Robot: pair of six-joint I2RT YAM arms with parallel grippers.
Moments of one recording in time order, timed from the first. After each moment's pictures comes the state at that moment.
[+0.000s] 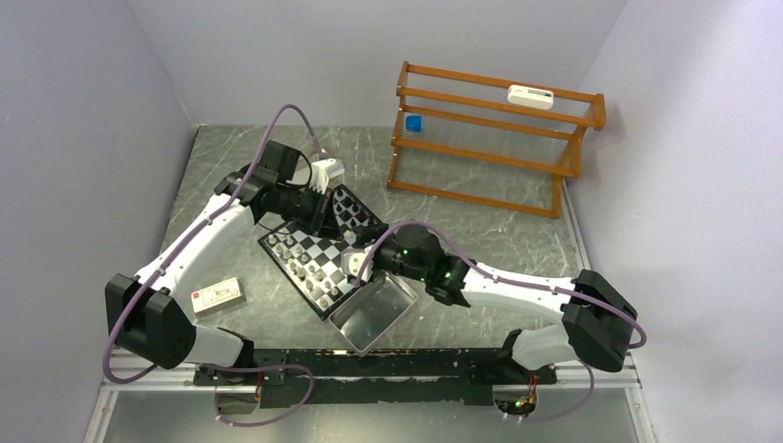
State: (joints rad) left arm -0.41 1.39 1.24 -0.82 0.68 -0.02; right arm 1.01 1.33 0.72 0.35 -0.16 -0.92
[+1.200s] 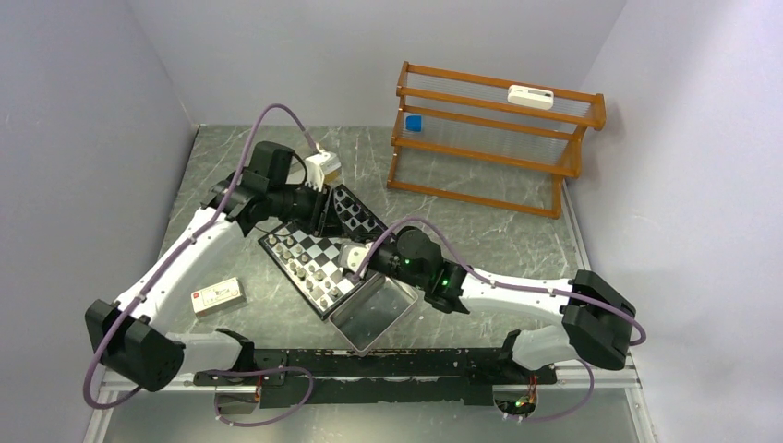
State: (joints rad) left arm -0.46 1.29 1.23 -0.77 0.64 -0.10; right arm 1.08 1.34 0.71 0.50 -0.03 -0.80
